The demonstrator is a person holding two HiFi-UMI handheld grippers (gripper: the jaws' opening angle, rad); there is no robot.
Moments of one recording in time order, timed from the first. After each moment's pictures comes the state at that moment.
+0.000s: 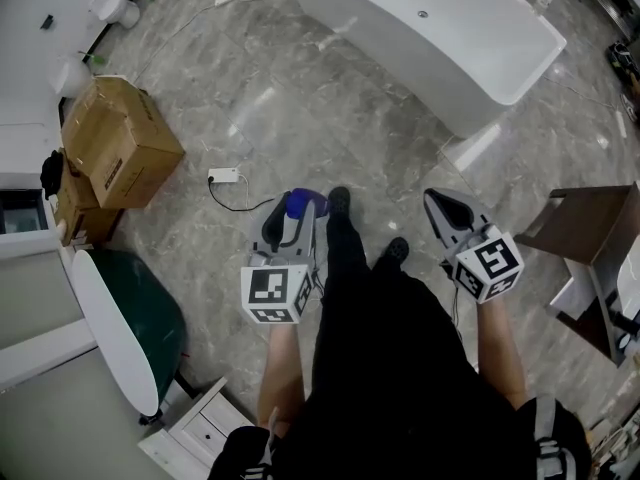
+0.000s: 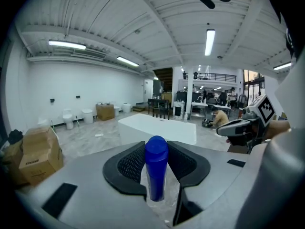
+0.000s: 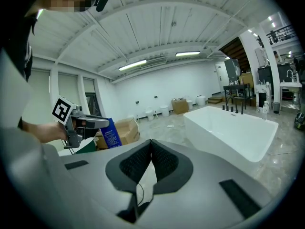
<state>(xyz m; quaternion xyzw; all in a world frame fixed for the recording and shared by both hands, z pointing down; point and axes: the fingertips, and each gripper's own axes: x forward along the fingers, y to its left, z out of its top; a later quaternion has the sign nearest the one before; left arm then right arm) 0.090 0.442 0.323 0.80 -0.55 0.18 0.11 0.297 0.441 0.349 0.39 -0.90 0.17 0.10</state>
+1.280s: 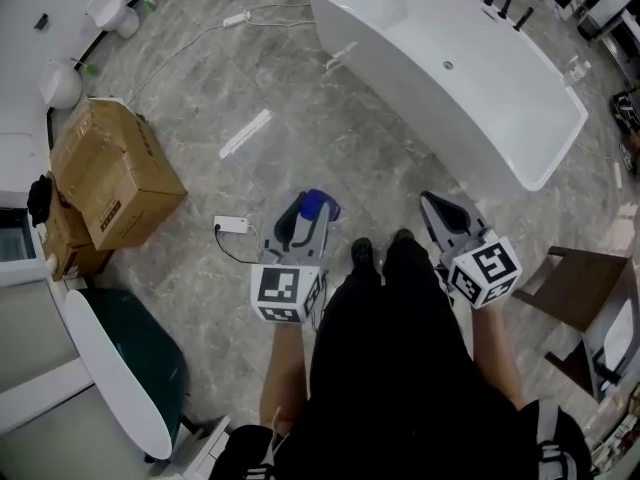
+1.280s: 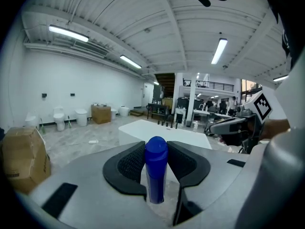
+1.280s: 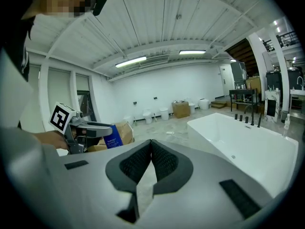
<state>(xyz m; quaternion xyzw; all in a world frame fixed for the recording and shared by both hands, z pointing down) -0.065 0.160 0.317 0.83 -0.53 0.14 0.12 0.111 0.156 0.314 0.39 -0.90 0.15 0.11</state>
